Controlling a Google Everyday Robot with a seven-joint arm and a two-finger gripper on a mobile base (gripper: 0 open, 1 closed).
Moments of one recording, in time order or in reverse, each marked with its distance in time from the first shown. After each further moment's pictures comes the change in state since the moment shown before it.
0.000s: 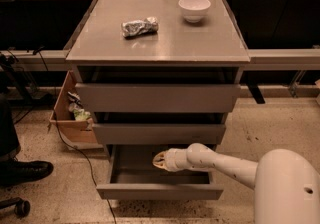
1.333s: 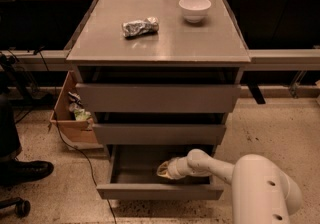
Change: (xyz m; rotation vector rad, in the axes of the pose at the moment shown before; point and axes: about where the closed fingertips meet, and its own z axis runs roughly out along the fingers) arm 0.077 0.039 0.055 -0.123 0.036 0.112
